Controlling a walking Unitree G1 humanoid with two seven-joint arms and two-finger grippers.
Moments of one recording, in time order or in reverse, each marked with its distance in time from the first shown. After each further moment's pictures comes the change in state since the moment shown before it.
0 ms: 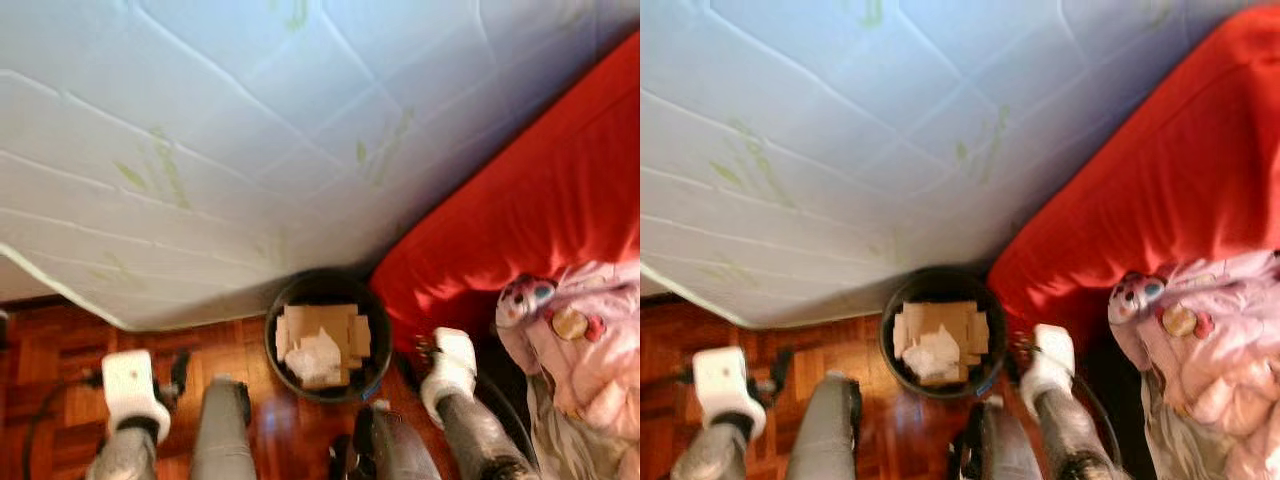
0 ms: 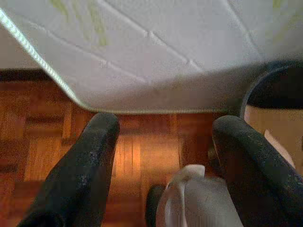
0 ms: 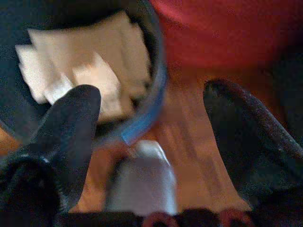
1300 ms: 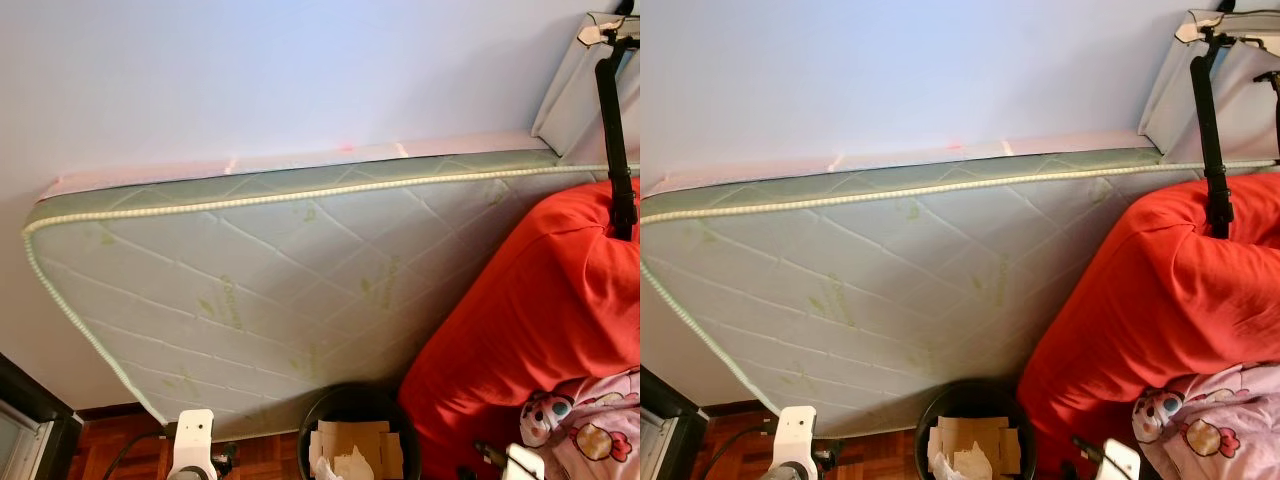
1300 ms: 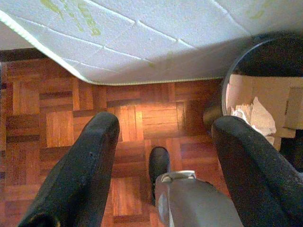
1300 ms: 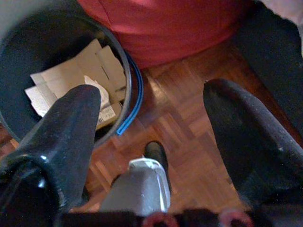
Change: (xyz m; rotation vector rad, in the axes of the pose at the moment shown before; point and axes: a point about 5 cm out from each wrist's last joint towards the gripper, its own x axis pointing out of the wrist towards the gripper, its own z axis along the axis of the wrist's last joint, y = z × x) left arm 0.002 -0.039 -0.105 0.068 0.536 -0.102; right arm -0.061 -0.068 -0.100 0.241 0.208 -0.342
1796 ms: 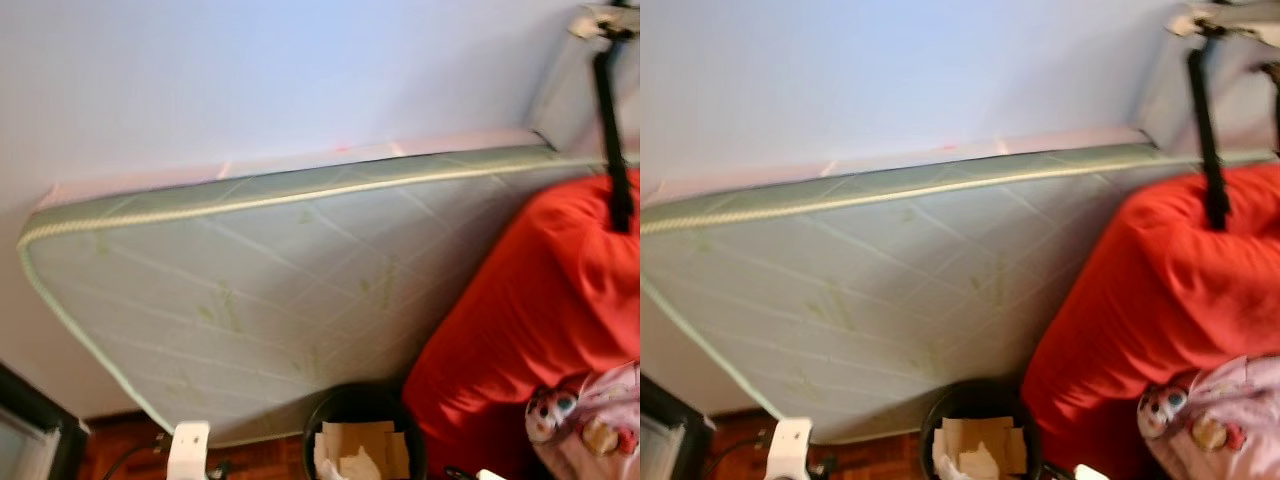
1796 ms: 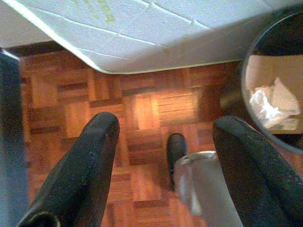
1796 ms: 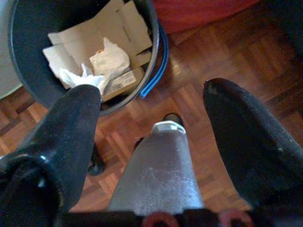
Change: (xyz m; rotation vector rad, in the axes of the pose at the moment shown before) left arm -0.005 0.011 -0.017 0.031 0.060 0.016; right arm -0.009 0.020 -0.041 -0.043 0.085 0.042
